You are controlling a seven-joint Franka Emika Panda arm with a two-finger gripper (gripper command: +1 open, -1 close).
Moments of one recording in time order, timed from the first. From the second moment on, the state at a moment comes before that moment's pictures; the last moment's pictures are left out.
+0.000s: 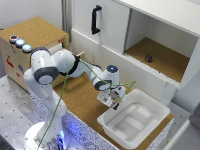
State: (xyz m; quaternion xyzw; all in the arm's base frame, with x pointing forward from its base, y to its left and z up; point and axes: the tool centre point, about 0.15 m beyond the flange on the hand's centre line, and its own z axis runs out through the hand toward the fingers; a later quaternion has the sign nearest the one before) arm 0.371 -0.206 0.214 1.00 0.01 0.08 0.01
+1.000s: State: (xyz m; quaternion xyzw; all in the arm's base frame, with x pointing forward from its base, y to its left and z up) arm 0.371 -0.117 0.202 0.99 0.07 0.08 -0.07
